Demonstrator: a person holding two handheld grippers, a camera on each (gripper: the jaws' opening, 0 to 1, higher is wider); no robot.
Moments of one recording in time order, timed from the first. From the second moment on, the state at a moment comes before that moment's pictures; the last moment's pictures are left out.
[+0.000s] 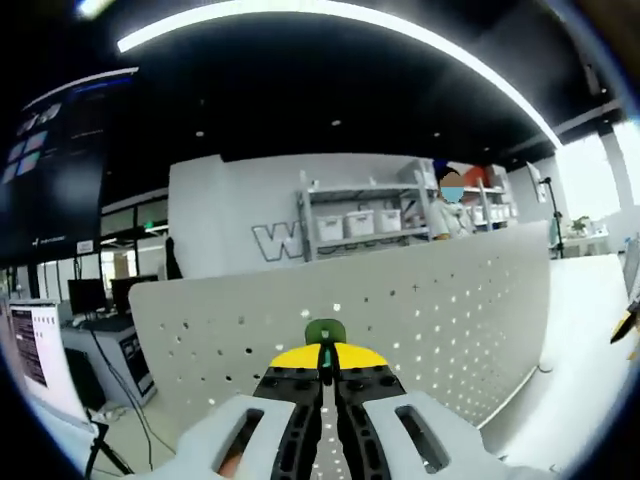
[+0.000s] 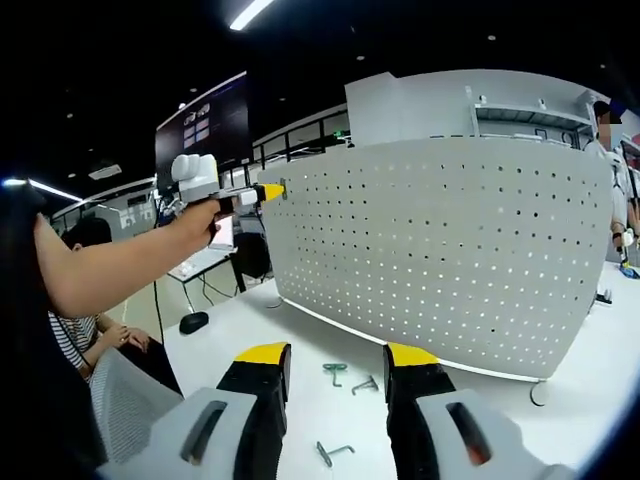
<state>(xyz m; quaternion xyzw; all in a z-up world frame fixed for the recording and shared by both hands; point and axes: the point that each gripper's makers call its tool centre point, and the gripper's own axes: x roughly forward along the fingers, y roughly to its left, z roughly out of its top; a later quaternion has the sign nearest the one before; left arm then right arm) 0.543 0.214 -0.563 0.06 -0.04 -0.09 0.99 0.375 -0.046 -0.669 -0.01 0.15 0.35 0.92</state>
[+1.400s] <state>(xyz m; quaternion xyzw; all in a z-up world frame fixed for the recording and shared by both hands) 0.575 0.221 -0.563 0.08 -0.06 -0.06 0.99 0.381 -0.052 -0.666 -0.01 0.16 0.34 0.93</state>
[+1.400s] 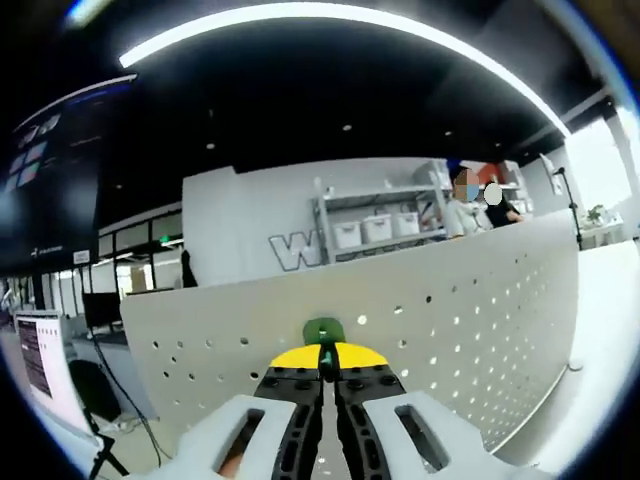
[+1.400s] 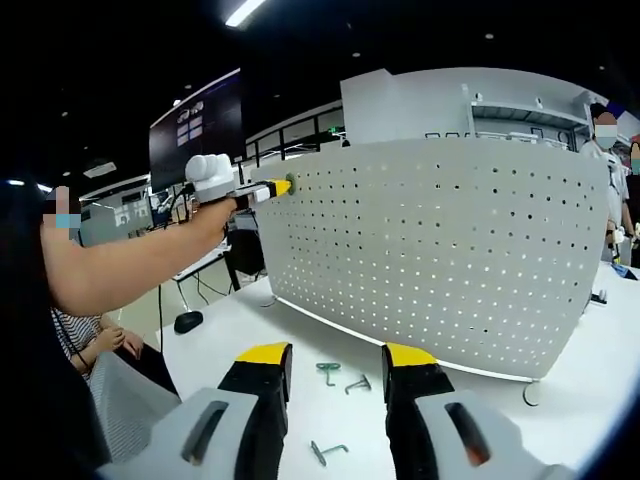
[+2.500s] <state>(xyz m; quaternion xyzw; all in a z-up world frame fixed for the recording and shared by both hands) 0.556 0.230 -0.574 0.07 -0.06 -0.05 1.00 0.386 -0.039 -0.664 -0.02 0.16 0.36 0.92</state>
